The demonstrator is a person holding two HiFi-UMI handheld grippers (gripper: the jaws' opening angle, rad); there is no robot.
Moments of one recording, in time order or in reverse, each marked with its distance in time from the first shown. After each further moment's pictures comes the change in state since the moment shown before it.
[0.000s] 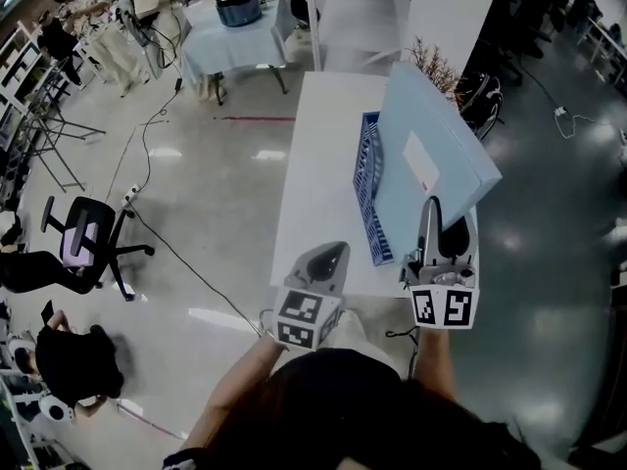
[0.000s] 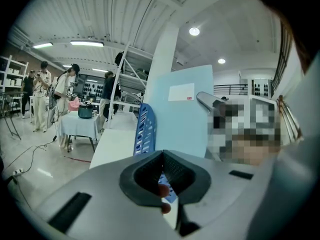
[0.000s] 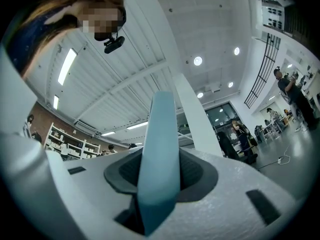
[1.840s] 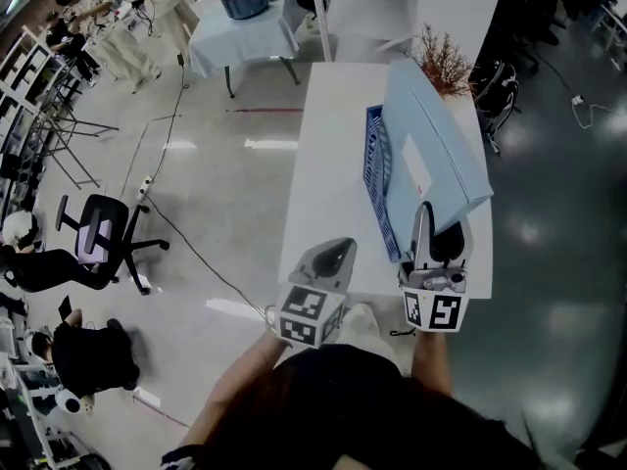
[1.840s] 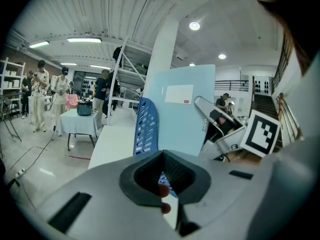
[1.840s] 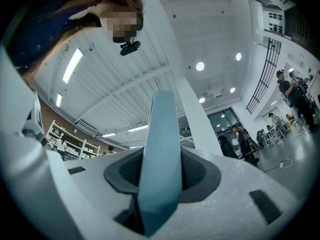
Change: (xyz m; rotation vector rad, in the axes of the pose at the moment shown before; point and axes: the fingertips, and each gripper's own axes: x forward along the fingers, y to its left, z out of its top) left arm 0.014 0.004 -0.003 0.008 0.060 -0.004; right arm -0.004 0.008 -0.033 -0.042 -0.055 0.013
